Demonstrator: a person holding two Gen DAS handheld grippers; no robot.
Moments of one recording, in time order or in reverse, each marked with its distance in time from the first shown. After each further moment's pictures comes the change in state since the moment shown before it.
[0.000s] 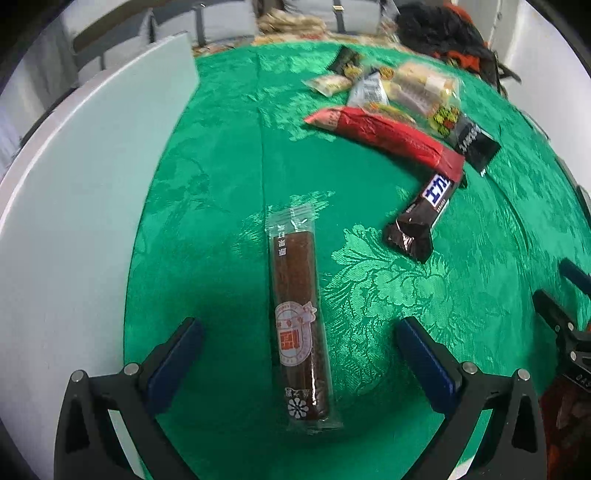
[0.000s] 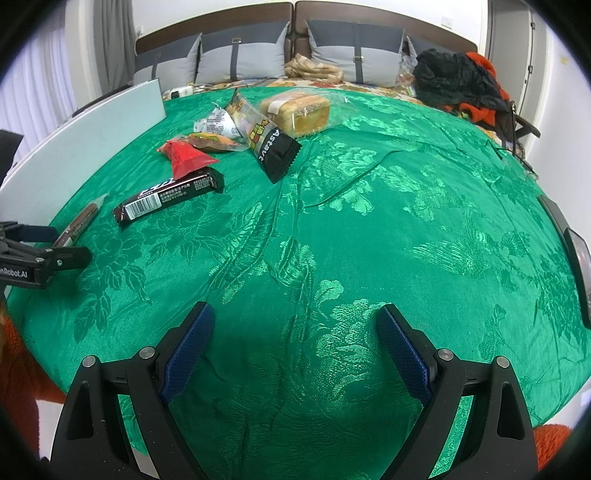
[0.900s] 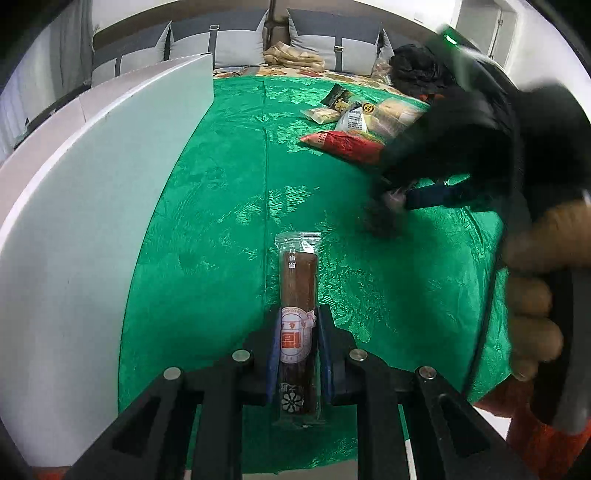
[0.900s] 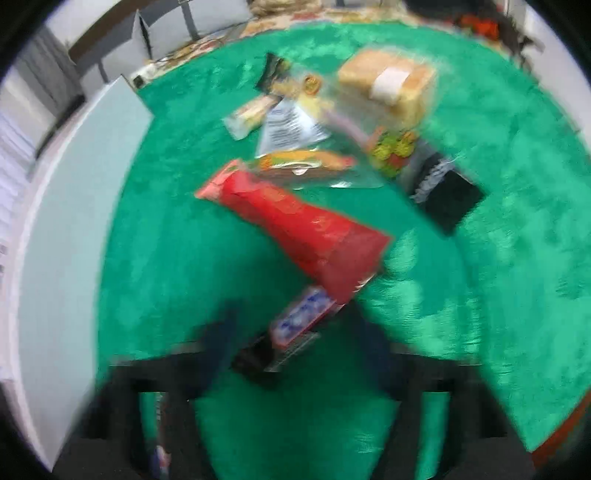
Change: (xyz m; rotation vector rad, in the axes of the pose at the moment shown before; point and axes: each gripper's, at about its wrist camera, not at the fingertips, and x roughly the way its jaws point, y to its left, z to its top) left arm -0.037 0.005 -0.058 -0.094 -0.179 -0.107; right arm 0.078 0.102 0.115 0.271 0.318 0.035
